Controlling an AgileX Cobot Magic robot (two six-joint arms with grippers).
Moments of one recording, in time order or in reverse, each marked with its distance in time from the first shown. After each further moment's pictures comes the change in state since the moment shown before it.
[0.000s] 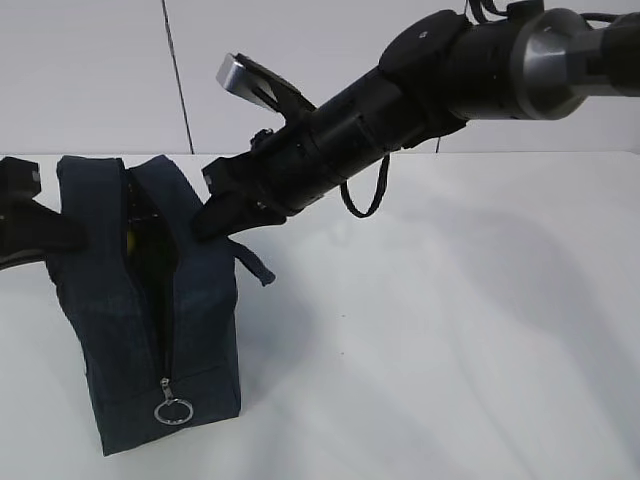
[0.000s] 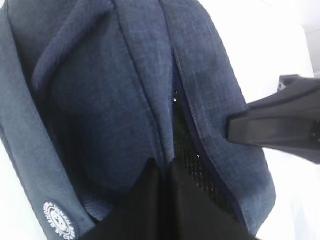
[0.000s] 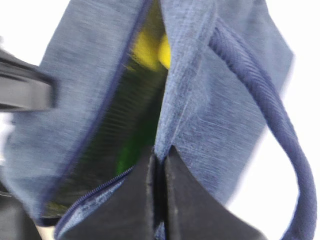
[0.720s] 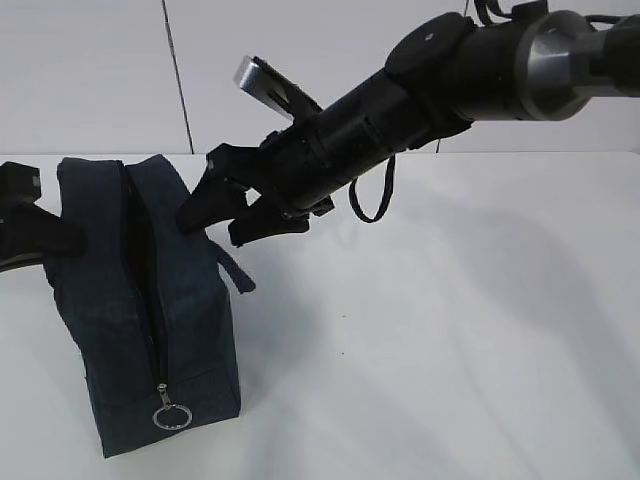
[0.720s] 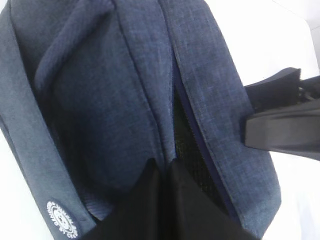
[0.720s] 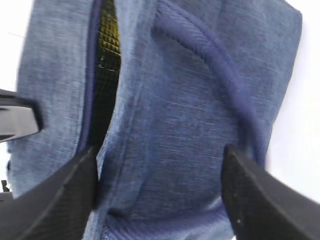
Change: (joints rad) left arm 0.000 0.000 0.000 0.024 0.004 -0.003; right arm -0.014 0.002 0.006 -0.005 -0.007 0.176
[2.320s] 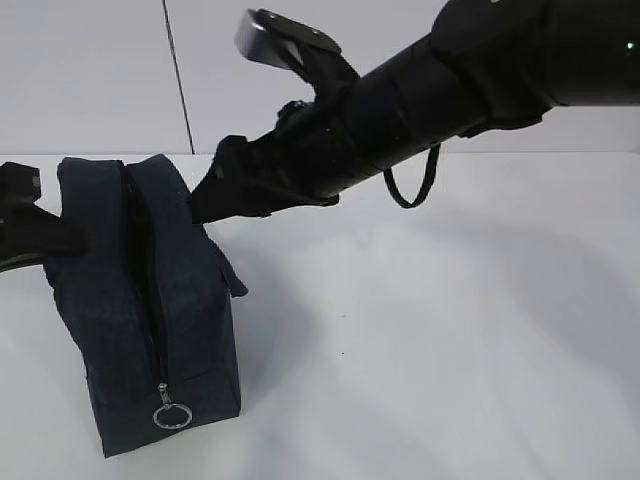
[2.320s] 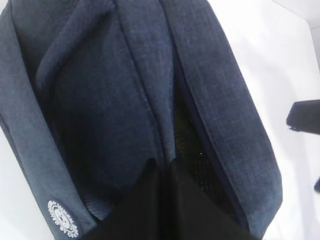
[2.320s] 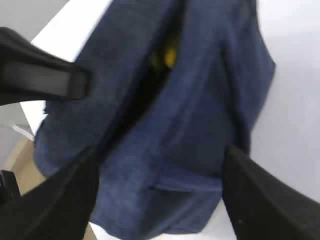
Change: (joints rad) left arm 0.000 0.000 0.000 0.000 0.000 0.000; right arm 0.078 -0.275 0.241 -0.100 -0.260 -0.105
